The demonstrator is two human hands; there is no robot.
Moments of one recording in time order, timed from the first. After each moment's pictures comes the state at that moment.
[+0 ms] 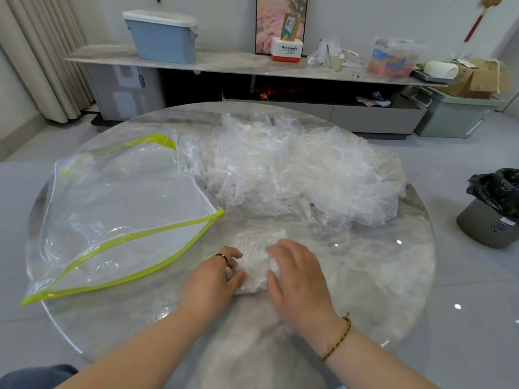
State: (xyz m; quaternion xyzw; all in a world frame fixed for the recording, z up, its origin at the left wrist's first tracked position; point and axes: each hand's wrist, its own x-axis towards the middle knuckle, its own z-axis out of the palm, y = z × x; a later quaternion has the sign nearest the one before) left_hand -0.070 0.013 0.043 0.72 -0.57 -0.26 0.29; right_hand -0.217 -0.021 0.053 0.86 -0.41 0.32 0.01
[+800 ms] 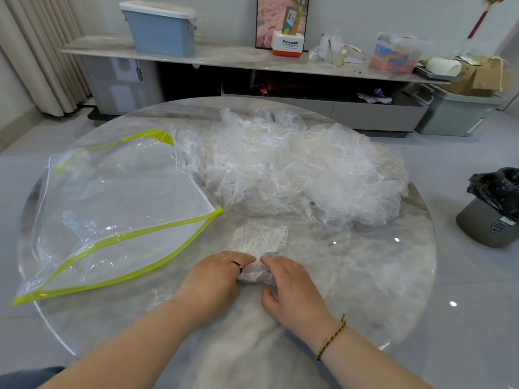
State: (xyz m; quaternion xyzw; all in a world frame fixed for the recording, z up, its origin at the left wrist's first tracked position) left_hand -0.063 0.002 0.044 0.62 -0.76 -0.07 0.18; right_hand -0.215 -0.025 0.033 0.89 -0.41 0.20 -0.07
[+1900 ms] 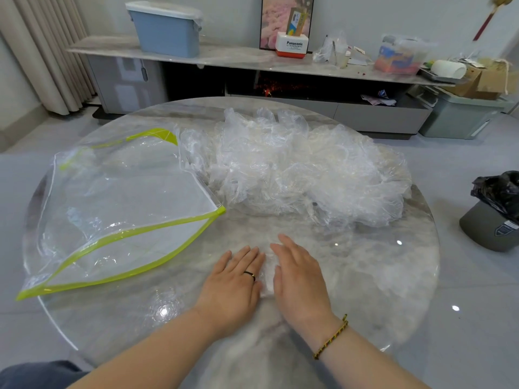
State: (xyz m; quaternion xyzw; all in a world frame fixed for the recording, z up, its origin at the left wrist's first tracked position) left_hand -0.089 0.012 0.034 0.66 -0.74 -0.10 0.04; right_hand -0.211 -0.023 0.052 0.83 -0.53 0.17 -0.08
